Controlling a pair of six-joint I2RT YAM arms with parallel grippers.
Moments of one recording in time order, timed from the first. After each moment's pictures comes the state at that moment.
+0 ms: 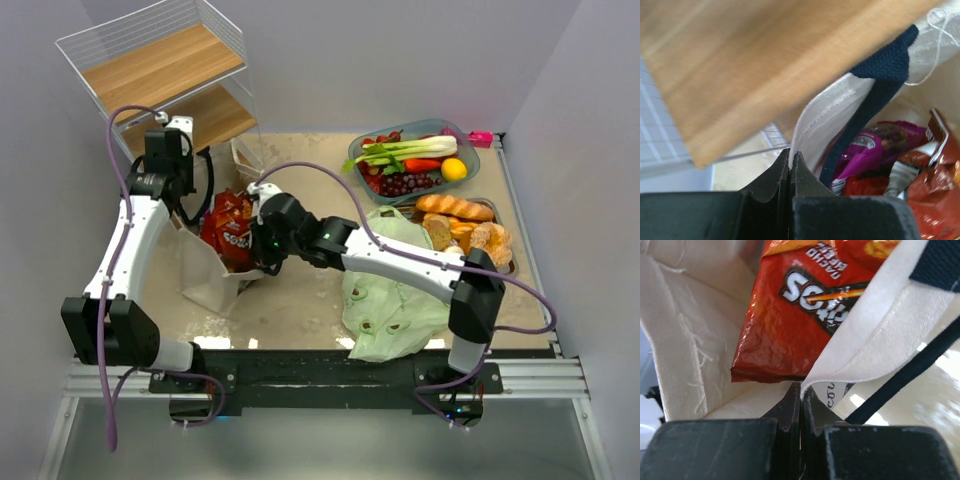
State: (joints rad) left arm -0.03 1.40 1.35 -0.62 -0.26 0.07; right arm 1.08 1.78 1.58 -0.41 0.05 0.54
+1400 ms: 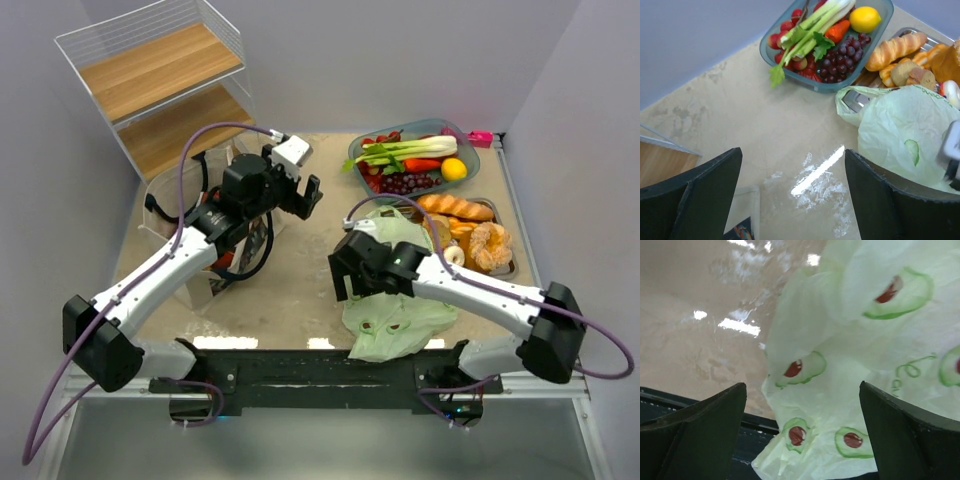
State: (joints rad) left arm -0.61 1.33 1.23 -0.16 0.05 0.06; right arm 0.95 1.31 1.05 -0.82 0.33 0.65
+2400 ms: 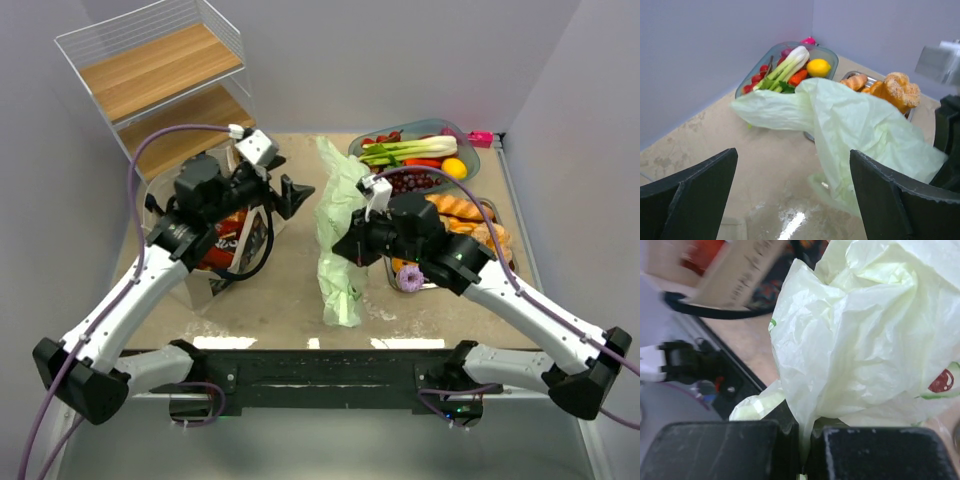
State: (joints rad) left arm -0.53 1.16 1.16 -0.07 0.32 0.01; right arm 0.85 1.13 1.12 -0.51 -0.09 0.46
